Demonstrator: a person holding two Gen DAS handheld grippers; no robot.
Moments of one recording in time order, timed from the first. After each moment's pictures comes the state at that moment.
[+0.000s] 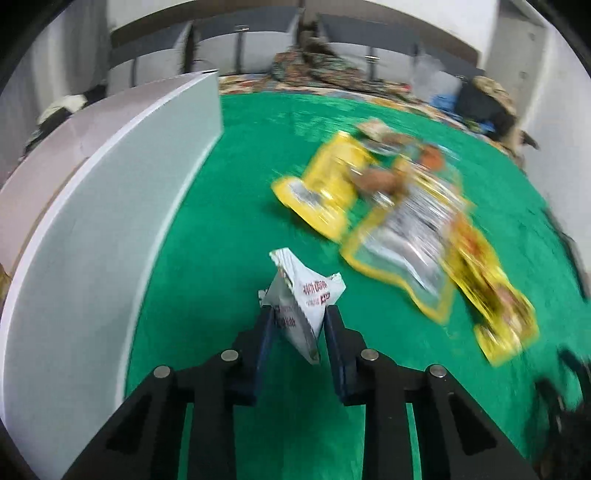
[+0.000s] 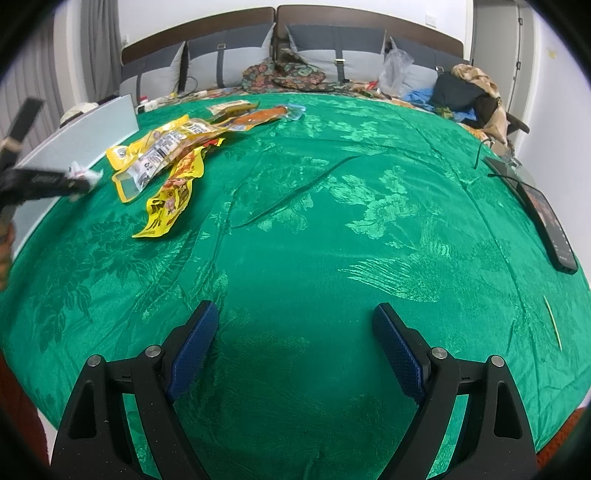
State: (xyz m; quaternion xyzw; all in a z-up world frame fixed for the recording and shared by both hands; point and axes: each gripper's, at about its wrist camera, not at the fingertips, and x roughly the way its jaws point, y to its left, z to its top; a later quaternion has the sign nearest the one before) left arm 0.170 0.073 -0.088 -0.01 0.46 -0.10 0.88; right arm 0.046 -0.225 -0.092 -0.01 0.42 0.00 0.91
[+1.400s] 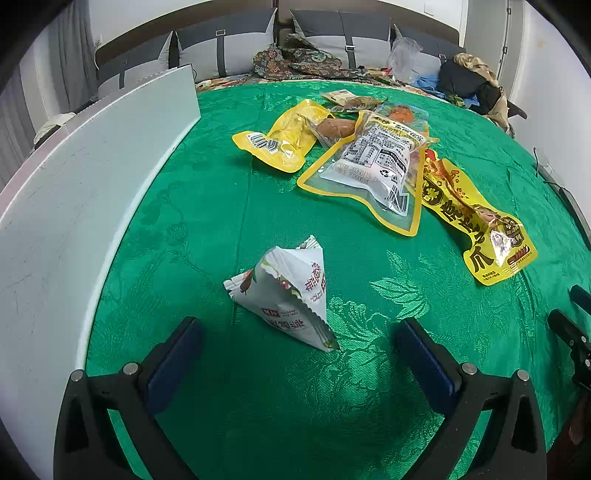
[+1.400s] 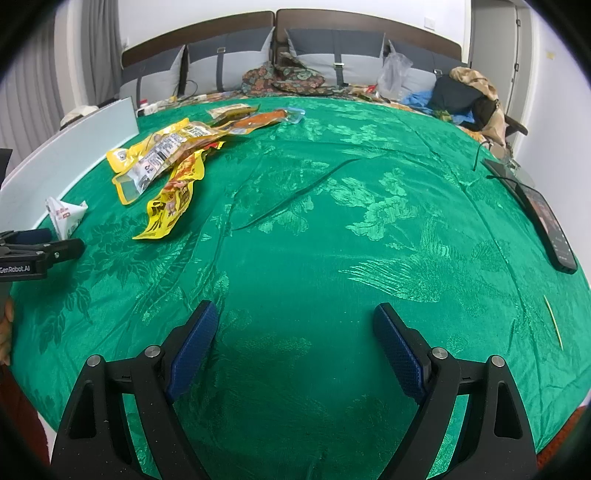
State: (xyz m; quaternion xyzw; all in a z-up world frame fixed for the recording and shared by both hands) left arm 0.134 0.044 -0.118 0.04 0.46 -0.09 0.89; right arm 0.045 -0.225 -0.094 -0.01 0.42 0.00 0.91
